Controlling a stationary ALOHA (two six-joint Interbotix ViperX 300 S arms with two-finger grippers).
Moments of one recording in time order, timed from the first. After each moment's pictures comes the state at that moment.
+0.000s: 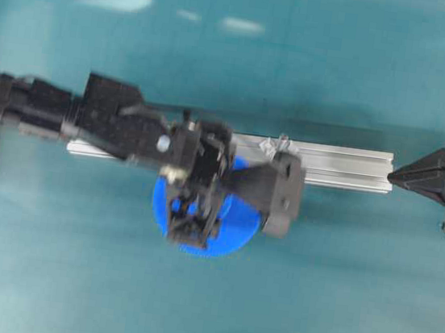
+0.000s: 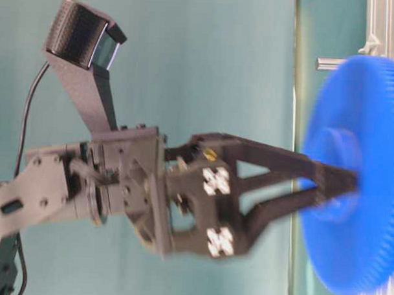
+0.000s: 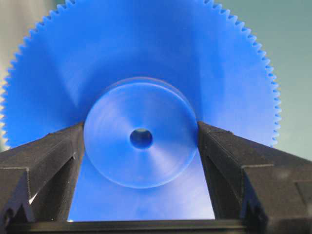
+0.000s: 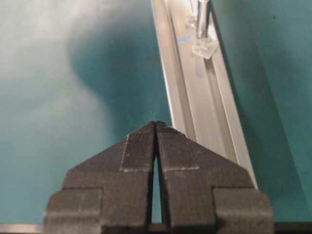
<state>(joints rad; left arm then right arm) -0.06 0.25 -0.02 0.02 1.08 0.04 -0.06 -1.00 1.29 0.04 0.29 0.11</state>
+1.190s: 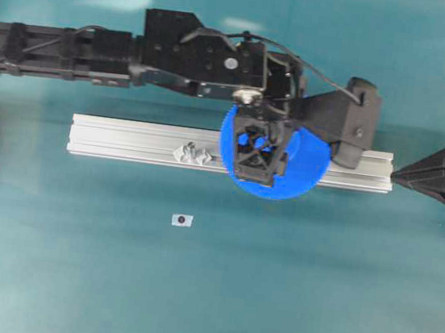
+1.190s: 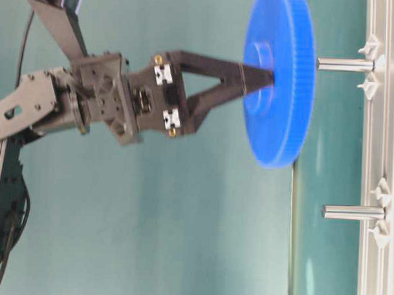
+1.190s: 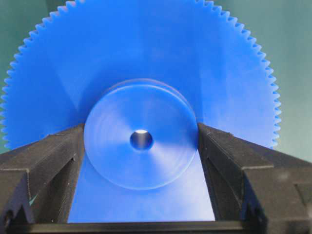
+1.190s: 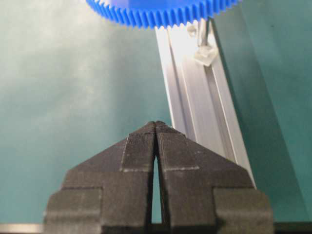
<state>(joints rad) 0.08 0.43 -0.39 0.03 1.17 0.25 -0.06 -1.04 1.29 0.04 0.29 0.11</state>
